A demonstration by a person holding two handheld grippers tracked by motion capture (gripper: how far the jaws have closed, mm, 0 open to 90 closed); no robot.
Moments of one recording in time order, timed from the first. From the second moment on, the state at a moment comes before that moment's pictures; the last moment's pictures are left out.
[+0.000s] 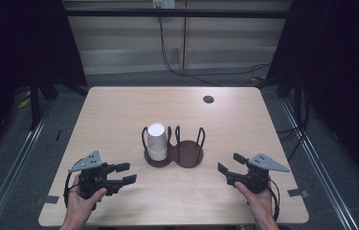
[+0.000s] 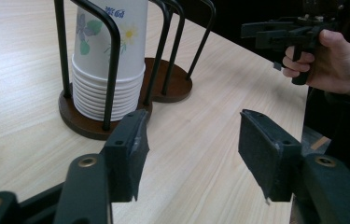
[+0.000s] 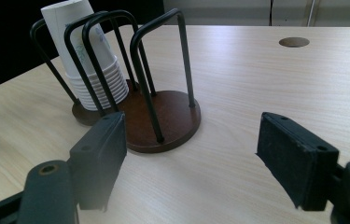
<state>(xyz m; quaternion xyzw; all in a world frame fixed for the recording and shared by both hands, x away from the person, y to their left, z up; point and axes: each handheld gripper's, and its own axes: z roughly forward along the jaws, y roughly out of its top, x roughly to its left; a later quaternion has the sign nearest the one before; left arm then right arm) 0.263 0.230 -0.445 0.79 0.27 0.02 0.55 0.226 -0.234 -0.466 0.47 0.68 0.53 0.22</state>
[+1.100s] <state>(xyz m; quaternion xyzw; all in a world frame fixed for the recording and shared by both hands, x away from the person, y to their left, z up) 0.281 0.224 -0.406 0.77 0.25 0.00 0.58 0.215 -0.225 -0.465 0.46 0.69 0.52 0.22</state>
